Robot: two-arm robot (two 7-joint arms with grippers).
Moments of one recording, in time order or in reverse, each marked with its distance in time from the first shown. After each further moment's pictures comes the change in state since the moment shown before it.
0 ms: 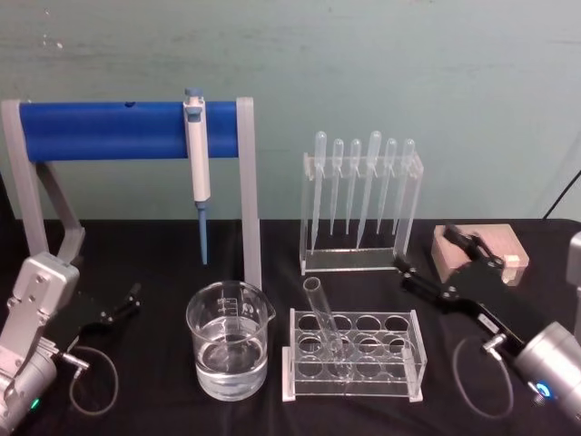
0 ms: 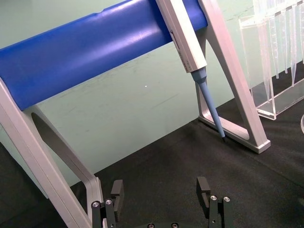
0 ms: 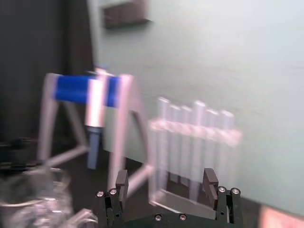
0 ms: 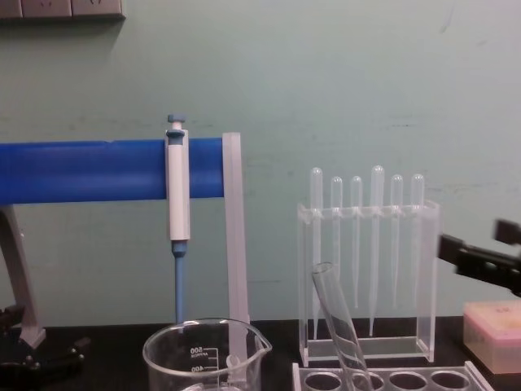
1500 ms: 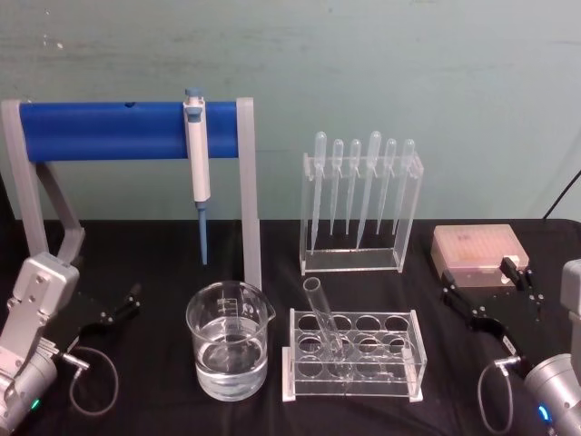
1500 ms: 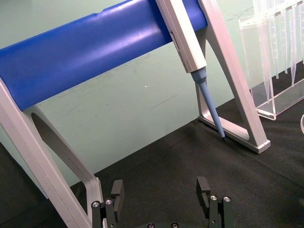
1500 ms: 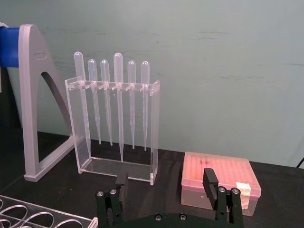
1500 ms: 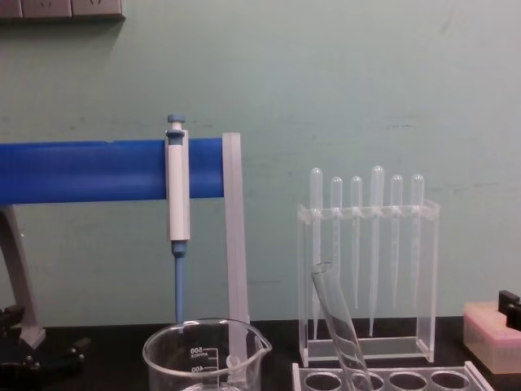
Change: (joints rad) left arm 0.000 0.000 0.000 0.000 0.000 0.000 0.000; right arm -0.090 -0.112 0.075 0.013 -0.200 0.070 -0.324
